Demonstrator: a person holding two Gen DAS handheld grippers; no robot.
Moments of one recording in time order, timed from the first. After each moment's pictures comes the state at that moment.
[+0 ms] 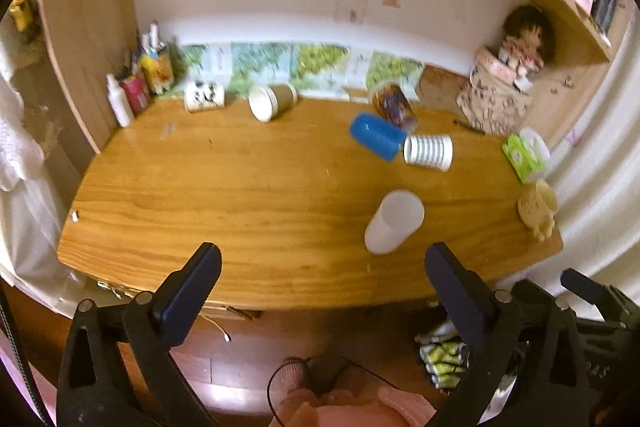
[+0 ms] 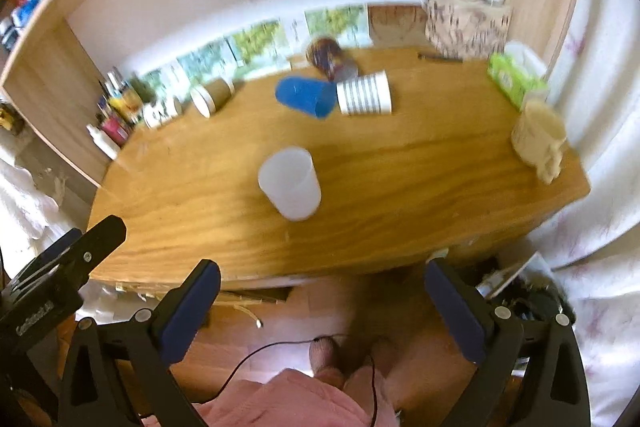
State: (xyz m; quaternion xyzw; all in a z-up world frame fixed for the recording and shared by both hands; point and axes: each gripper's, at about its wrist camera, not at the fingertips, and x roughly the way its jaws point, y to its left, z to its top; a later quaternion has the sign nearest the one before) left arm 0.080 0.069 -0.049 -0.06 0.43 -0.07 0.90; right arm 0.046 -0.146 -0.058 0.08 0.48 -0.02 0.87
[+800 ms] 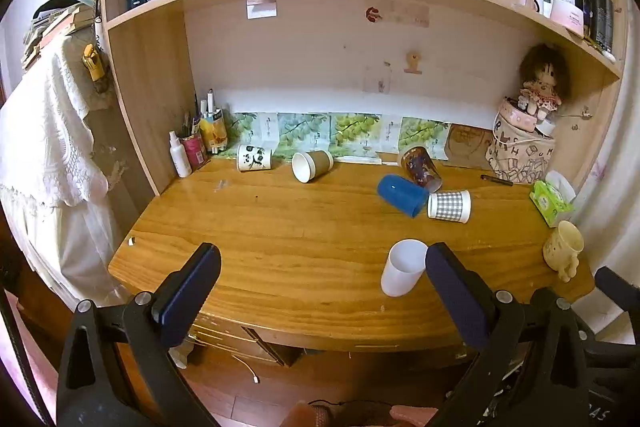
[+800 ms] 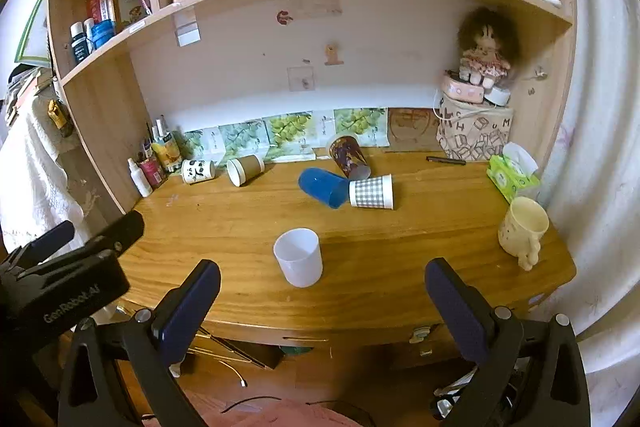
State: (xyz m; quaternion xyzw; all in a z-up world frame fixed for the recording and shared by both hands) left arm 0.022 0.030 -0.018 -0.02 0.31 0.03 0.95; right arm 0.003 -0.165 -0.023 0.04 0.34 0.03 0.94
